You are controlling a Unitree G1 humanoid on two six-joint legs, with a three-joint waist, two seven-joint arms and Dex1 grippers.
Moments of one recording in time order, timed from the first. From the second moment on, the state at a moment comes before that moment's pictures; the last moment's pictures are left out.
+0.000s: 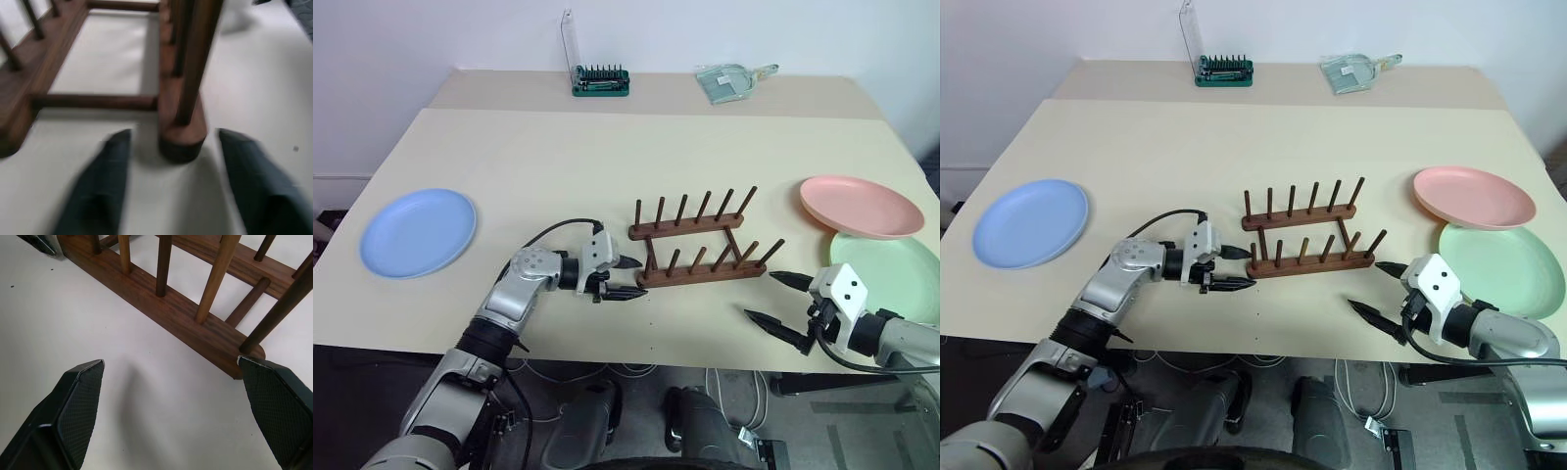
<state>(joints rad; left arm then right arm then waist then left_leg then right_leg) -0.51 0.42 -0.29 0.28 -0.16 0.10 -1.11 0.24 -0.79 -0.29 -0.36 0.40 0.32 0.88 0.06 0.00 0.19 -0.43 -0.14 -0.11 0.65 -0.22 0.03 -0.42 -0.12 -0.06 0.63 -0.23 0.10</state>
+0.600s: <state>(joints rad) -0.30 0.44 -0.34 -0.13 -0.19 0.37 -1.00 0.17 -0.82 -0.19 -0.29 0.25 0.32 0.87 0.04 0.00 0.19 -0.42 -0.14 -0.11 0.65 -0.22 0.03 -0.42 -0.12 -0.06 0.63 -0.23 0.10</state>
